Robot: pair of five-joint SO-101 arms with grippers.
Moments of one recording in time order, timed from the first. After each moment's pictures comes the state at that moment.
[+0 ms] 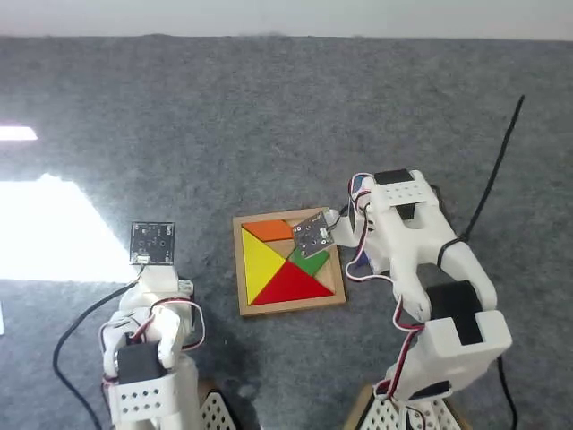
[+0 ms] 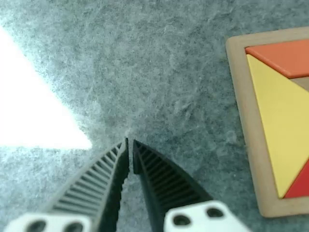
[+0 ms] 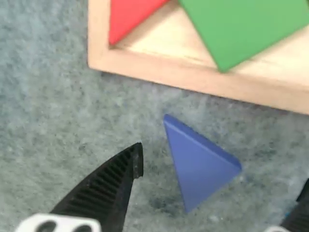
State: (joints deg) left arm -15.7 -103.1 97.2 72.0 -3.6; right arm -14.4 9.0 25.1 70.3 96.0
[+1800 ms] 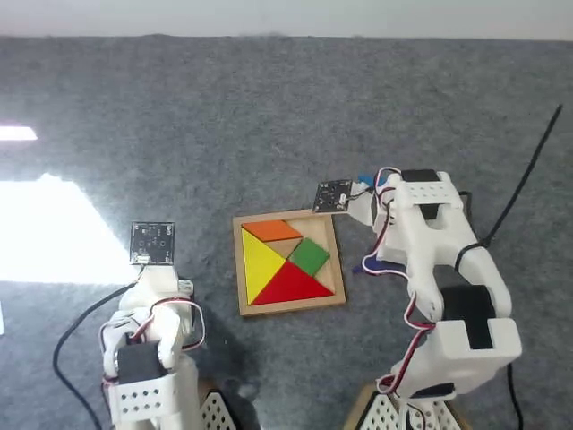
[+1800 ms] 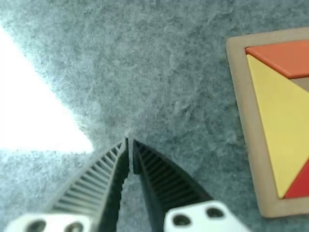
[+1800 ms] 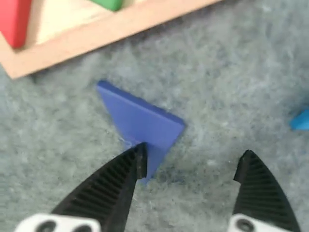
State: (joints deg) left arm -15.7 -103.1 97.2 72.0 -3.6; right arm -8.1 8.0 26.5 65.8 73.9
